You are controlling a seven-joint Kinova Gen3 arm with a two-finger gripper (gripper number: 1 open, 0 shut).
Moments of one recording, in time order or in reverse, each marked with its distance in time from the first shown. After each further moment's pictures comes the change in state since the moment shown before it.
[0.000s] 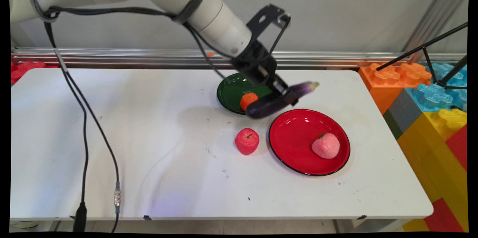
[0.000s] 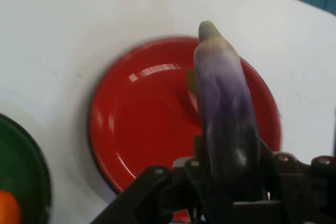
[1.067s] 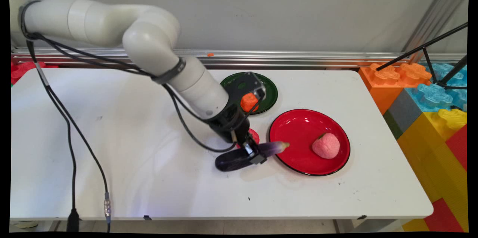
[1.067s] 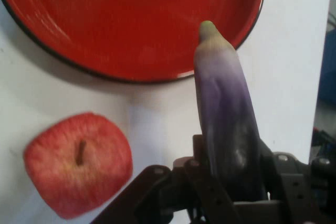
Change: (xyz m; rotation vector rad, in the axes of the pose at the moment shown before) arm -0.106 0.027 0.044 -0.042 -0.184 0.011
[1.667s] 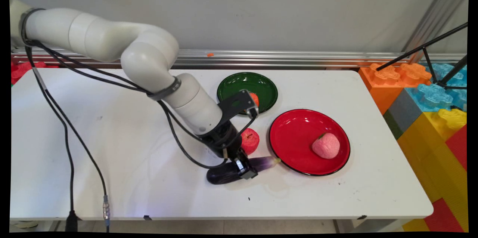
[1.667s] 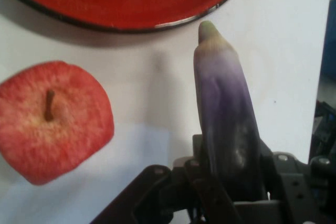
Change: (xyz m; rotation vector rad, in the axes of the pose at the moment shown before) arm -0.028 0.004 0.020 -0.009 -0.050 0.018
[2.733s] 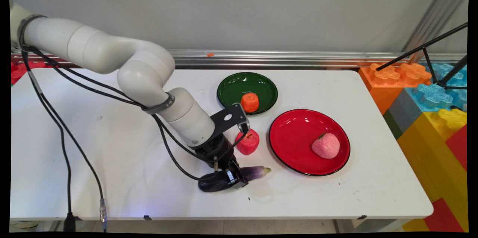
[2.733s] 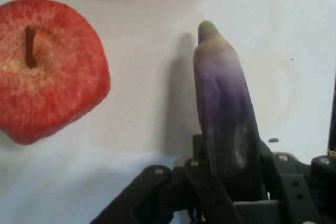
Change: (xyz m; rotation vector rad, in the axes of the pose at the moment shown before) arm -0.027 -0.001 0.018 0.013 -0.033 0.021
